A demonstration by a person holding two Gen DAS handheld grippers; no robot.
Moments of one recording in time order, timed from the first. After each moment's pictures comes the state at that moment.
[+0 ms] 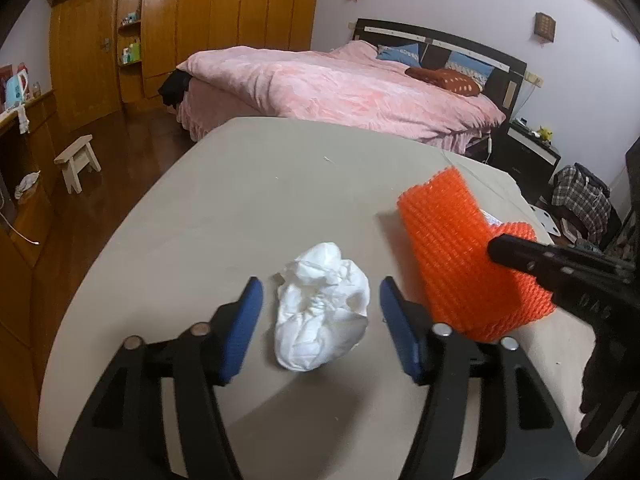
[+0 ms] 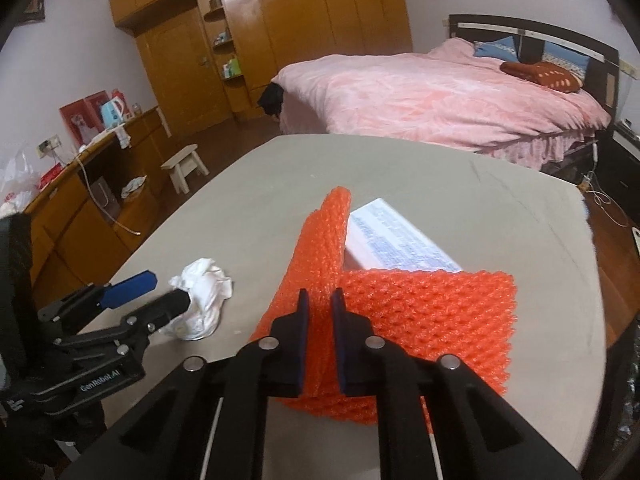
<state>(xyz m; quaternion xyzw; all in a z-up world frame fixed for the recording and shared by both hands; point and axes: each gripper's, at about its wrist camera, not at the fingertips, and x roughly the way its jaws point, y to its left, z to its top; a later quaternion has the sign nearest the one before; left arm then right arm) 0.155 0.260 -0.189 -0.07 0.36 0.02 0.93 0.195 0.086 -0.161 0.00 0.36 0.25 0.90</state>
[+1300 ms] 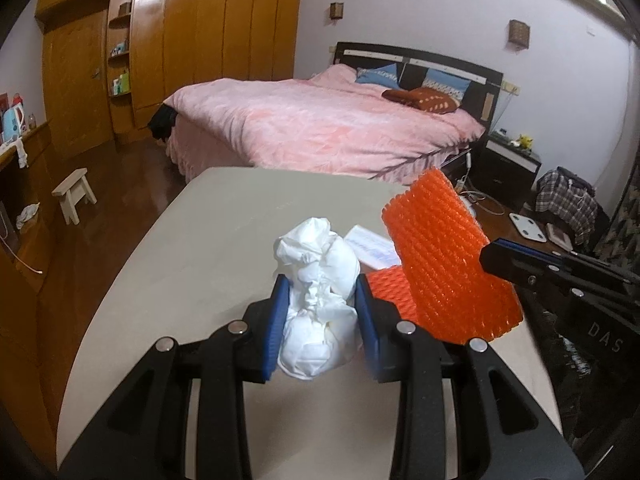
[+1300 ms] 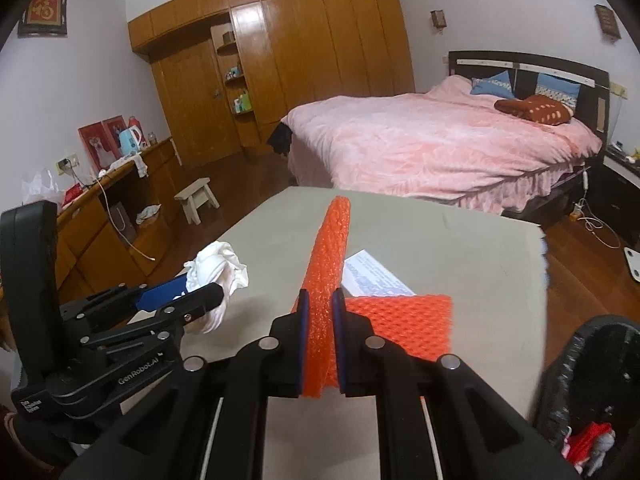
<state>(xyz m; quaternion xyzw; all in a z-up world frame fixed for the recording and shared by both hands) 0.117 0.190 -0.110 -0.05 0.31 0.00 0.95 0.130 0.038 -0.083 0.01 0.29 0.26 0.92</state>
